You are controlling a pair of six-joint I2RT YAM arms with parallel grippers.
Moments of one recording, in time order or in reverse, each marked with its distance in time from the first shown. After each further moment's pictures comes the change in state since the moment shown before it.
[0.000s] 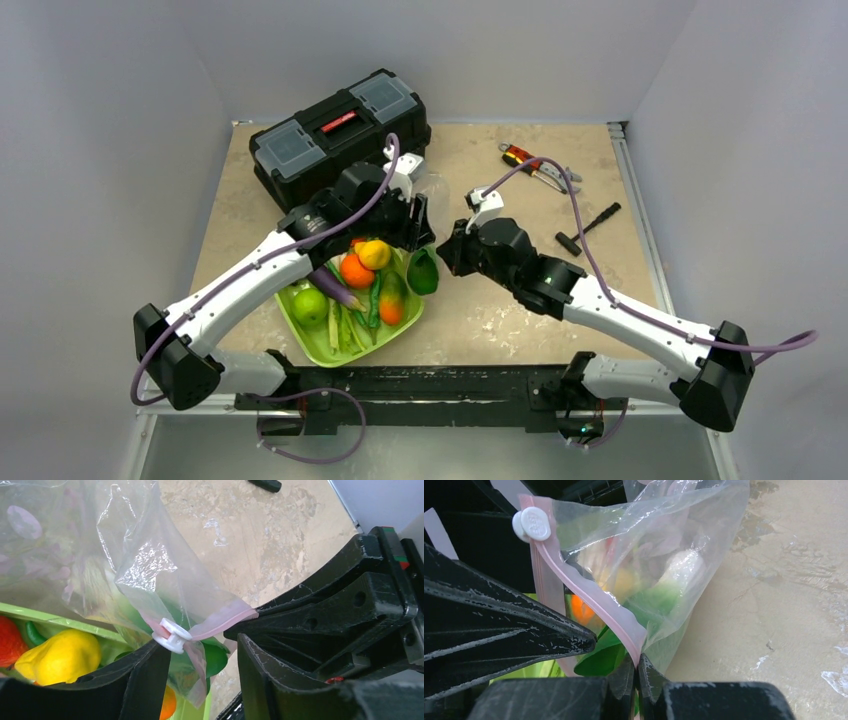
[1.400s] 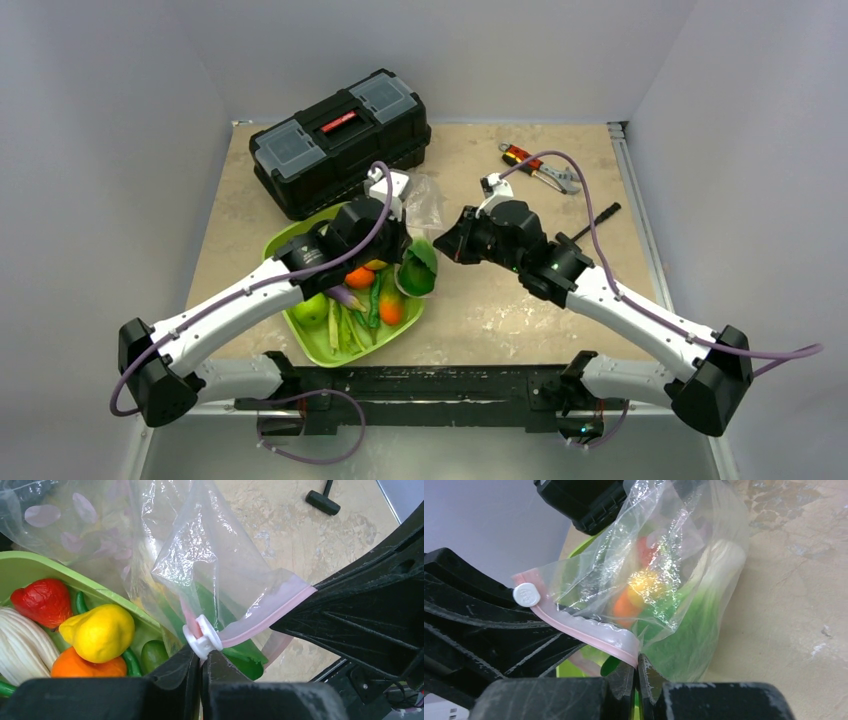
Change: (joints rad) left arm -0.120 -0.130 -0.191 0.084 -0.384 -0.076; right arm -0.124 0.014 0.044 -0.011 -0.213 0.228
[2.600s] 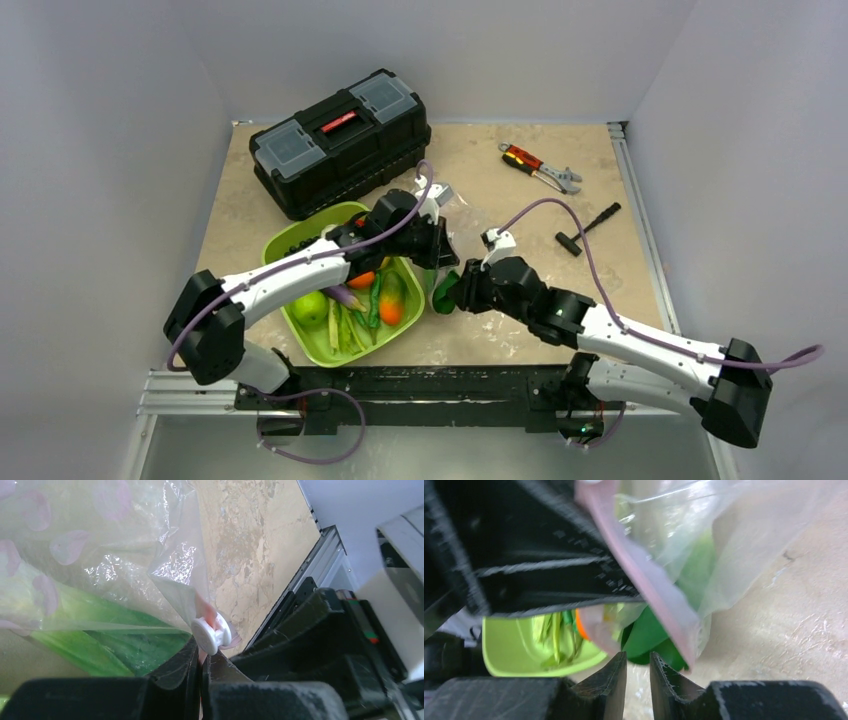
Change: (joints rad) left arm 0.041 0.293 -0.027 0.305 0.517 -0.135; right arm 0.180 -0.199 -0.328 0.002 0.159 -0.047
